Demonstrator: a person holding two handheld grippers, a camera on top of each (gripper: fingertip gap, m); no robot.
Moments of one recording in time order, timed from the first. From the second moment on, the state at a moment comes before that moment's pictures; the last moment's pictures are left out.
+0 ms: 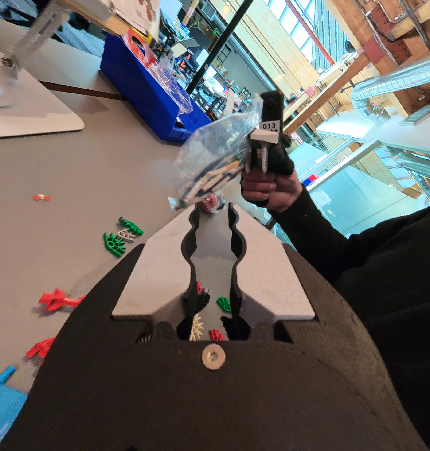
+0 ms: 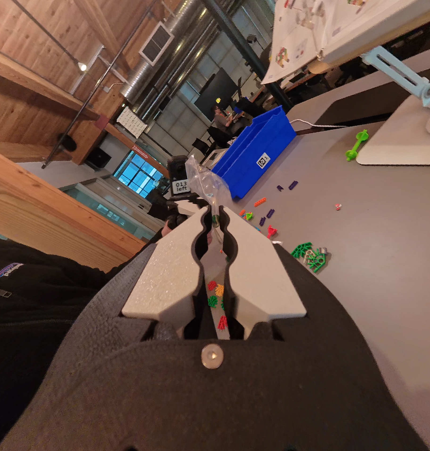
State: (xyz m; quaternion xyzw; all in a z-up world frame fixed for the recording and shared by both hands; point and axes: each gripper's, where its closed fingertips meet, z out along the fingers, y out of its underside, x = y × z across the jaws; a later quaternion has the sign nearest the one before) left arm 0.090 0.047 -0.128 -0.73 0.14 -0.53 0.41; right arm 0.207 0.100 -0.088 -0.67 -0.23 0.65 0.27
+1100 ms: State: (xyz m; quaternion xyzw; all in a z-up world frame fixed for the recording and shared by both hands) left arm 0.086 0.021 -0.177 -0.81 0.19 -0.43 0.36; right arm 0.362 0.128 -0.194 -0.88 -0.30 0.22 0.30
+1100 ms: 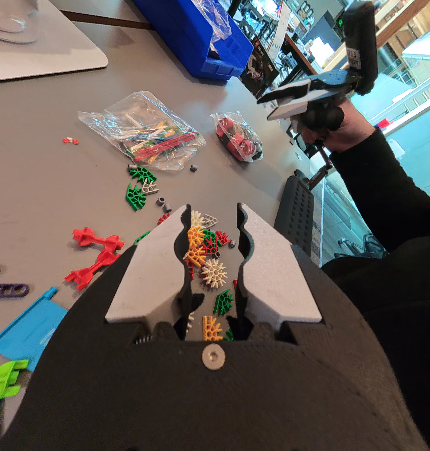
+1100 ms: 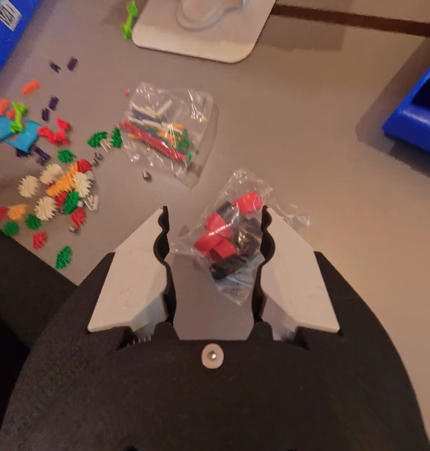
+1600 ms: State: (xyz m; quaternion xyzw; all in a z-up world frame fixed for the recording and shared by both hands) left arm 0.126 0.034 -0.193 -0.82 0.24 -0.38 0.34; right arm 0.403 0.127 -0.268 -0.92 -0.26 0.16 0.25
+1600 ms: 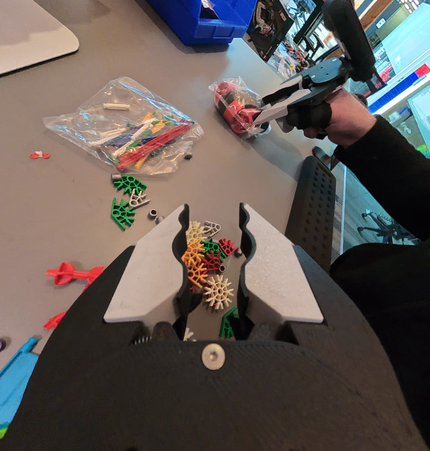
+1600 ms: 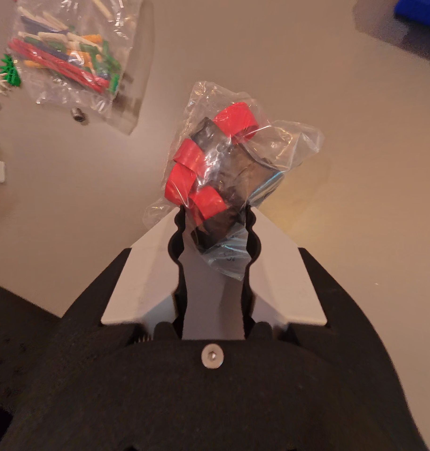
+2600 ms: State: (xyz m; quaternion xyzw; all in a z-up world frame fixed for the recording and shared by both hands) left arm 0.014 -0.050 -0.215 -0.88 0.16 -0.26 0.35; right arm 0.163 0.103 -0.212 -0.75 -0.52 0.28 0.28
